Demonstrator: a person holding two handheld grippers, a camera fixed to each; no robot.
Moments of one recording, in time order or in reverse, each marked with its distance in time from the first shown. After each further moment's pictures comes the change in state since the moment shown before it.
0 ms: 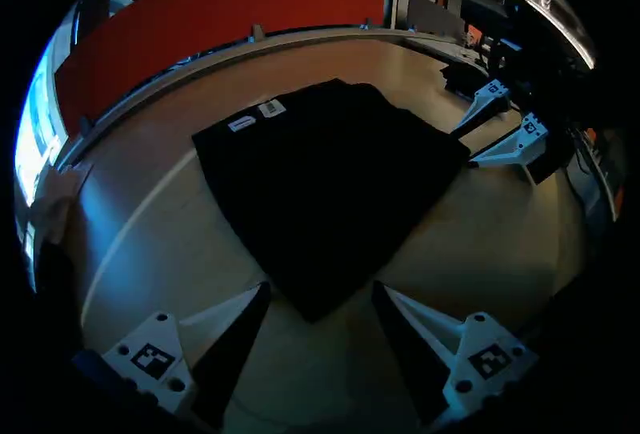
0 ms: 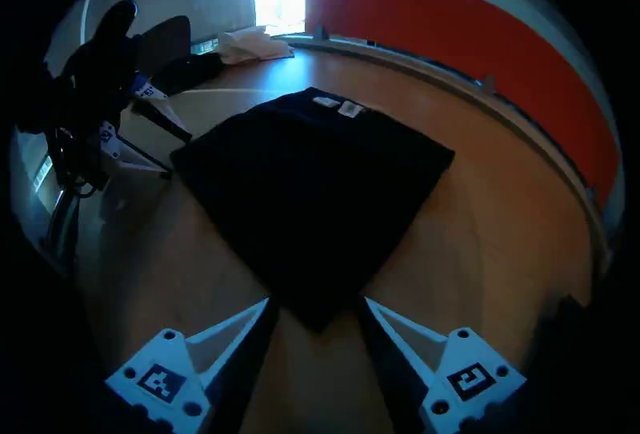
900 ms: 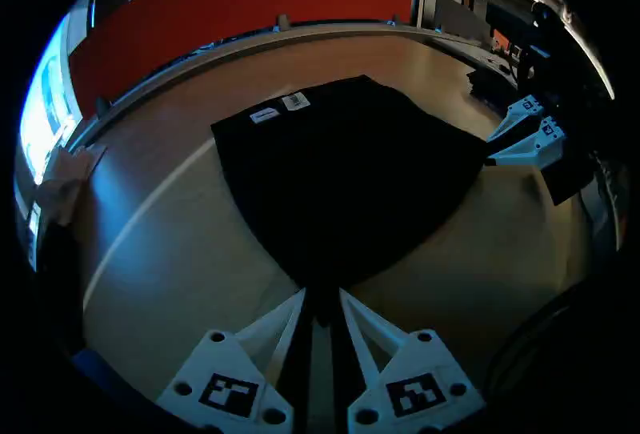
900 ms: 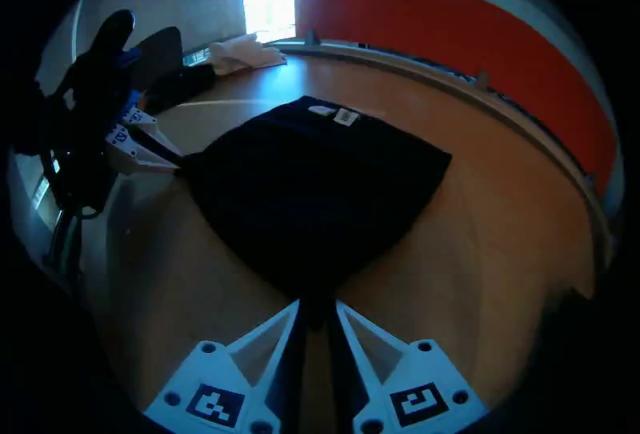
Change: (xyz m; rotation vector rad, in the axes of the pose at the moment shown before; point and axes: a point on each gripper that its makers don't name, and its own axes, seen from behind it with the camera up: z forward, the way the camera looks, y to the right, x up) left arm 0.004 -0.008 0.001 0.073 -0.040 -0.077; right arm 0.013 -0.007 -0.005 -0.008 0.013 0.057
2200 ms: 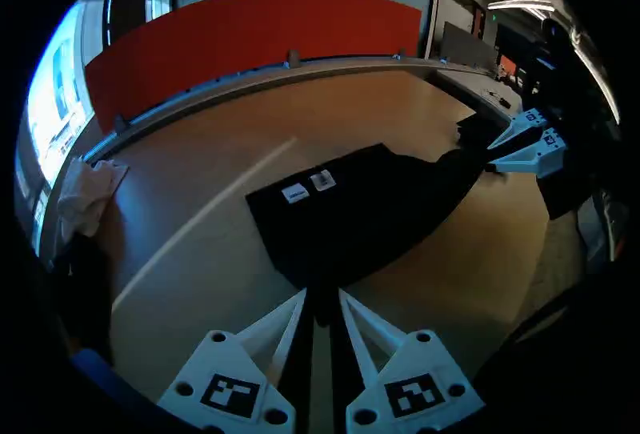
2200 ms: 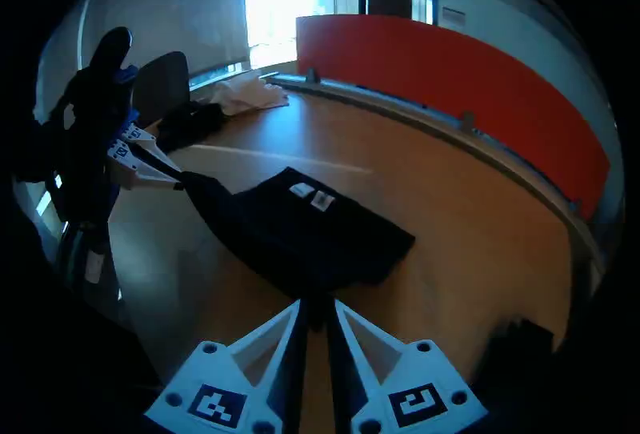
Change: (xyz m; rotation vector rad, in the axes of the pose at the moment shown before) left arm 0.072 0.018 -0.091 0.012 0.058 -0.071; right arm 0.075 -0.003 -0.097 0.000 0.070 -0.016
